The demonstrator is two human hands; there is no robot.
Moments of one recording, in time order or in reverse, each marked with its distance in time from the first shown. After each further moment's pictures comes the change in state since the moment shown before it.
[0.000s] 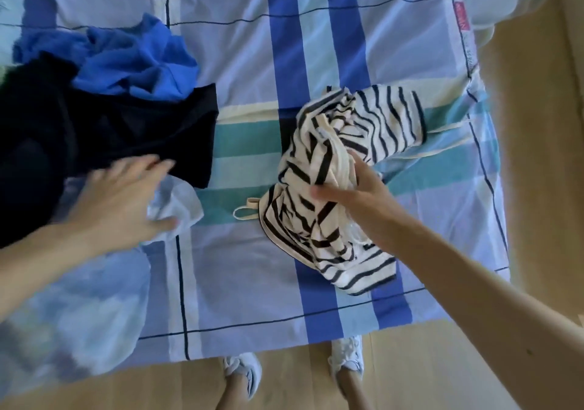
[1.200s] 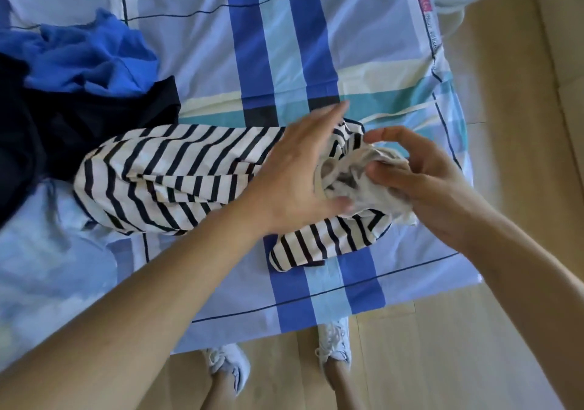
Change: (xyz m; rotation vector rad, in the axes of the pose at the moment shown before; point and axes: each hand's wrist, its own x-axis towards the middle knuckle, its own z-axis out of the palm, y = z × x) left_hand -0.002 0.277 -0.050 -0.676 0.058 0.561; right_hand -0.061 -0.009 -0.098 -0.056 0.035 -0.187
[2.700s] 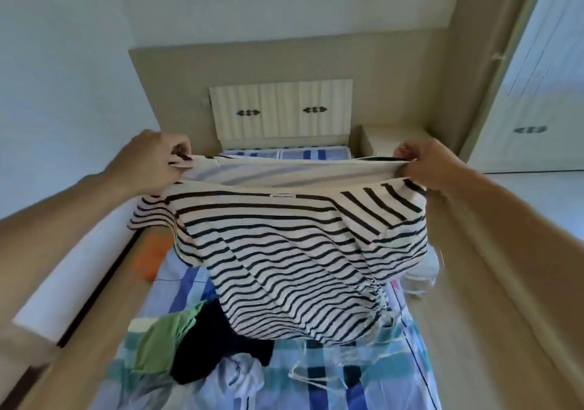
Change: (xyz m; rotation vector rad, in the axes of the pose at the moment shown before) left_hand -0.226 0.410 -0.548 0.782 0.732 -0.125; right_hand -0.217 -0.586 -0.036 -0.692 0.402 -0.545
